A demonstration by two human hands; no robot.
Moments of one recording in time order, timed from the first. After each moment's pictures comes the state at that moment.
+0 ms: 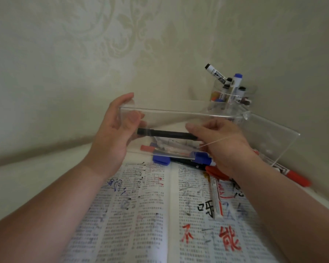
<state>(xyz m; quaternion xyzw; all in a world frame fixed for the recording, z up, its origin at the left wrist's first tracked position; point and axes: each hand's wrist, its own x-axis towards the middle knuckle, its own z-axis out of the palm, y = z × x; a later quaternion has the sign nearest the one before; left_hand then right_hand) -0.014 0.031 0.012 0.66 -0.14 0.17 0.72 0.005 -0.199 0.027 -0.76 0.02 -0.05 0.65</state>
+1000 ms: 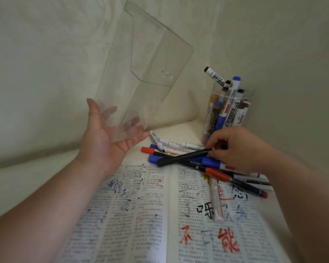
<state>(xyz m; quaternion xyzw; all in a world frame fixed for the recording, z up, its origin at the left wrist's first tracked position) -0.009 0.034 0.025 0.41 0.04 0.05 0.91 0.005 -0.254 0.044 -0.96 -0.17 -0.03 0.24</state>
